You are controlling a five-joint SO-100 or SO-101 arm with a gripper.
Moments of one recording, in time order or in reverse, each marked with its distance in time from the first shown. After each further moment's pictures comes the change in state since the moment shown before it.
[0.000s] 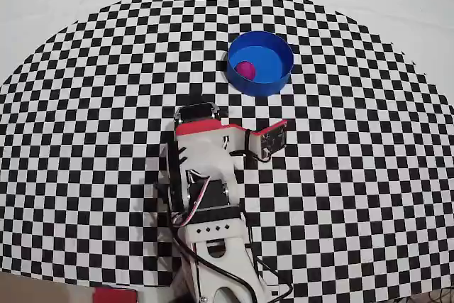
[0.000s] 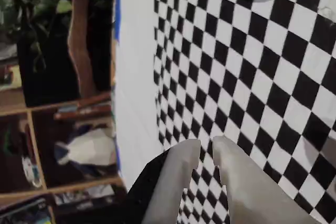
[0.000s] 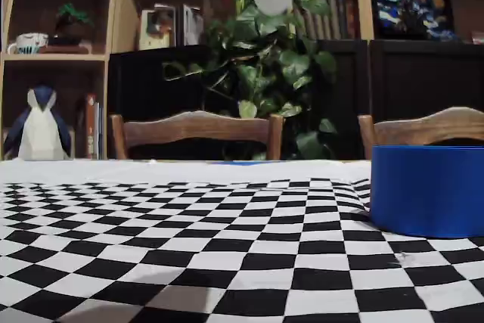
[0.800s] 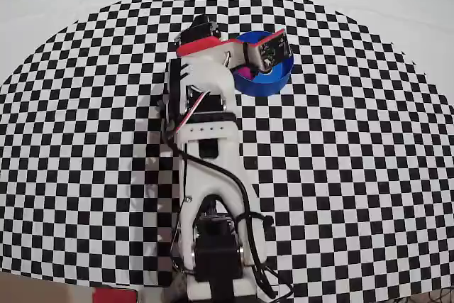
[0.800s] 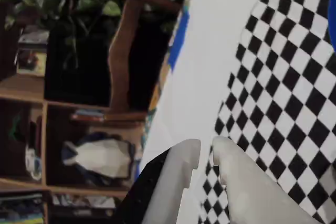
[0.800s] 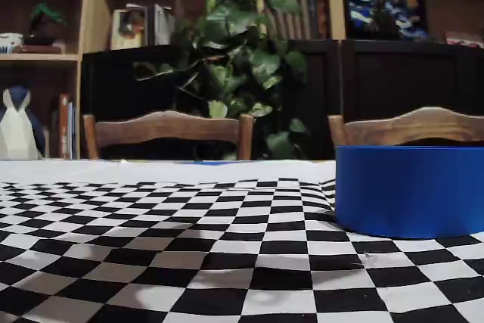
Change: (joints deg) arm 3.3 -47.9 -32.9 -23.6 -11.7
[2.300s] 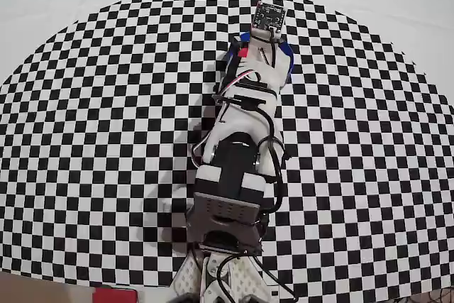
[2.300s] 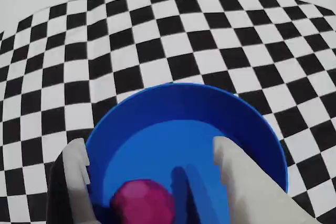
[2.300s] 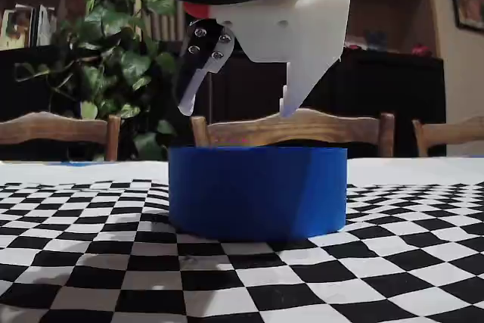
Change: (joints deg) arm 17.0 -39.6 -18.2 -6.5 -73.3
